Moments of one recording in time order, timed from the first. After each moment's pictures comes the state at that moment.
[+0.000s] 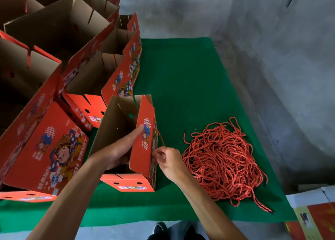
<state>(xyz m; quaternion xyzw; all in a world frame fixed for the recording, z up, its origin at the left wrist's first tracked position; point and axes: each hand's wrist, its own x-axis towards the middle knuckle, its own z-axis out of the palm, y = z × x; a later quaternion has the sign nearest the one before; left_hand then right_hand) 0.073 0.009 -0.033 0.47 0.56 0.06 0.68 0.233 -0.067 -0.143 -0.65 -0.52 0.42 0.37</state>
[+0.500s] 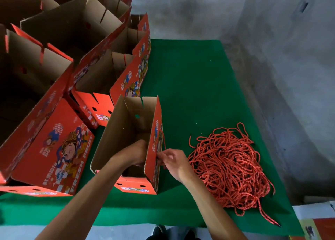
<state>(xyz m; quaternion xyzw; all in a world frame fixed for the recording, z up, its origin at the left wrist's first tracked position) 0.088 0.011 -0.041 0.67 0.53 -0.06 0.52 0.239 -0.051 -0.153 -0.63 -0.40 0.54 0.38</state>
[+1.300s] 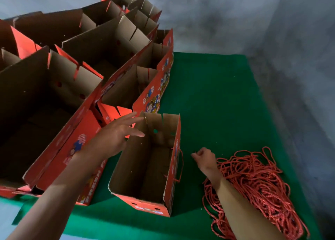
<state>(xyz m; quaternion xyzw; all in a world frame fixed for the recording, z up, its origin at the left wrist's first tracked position) -0.009 0.087 0.015 0.91 0.39 0.10 0.12 0.309 0.051 -0.200 -0.79 -0.46 0.33 0.21</state>
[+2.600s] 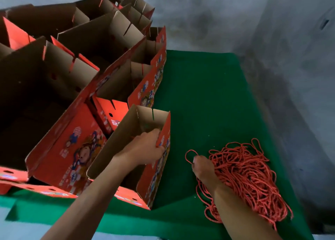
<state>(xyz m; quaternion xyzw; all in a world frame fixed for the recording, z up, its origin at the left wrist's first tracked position) 0.068 0.037 -0.017 0.78 0.54 0.00 0.31 0.306 0.003 -0.210 -0.78 -0.59 0.21 -0.04</state>
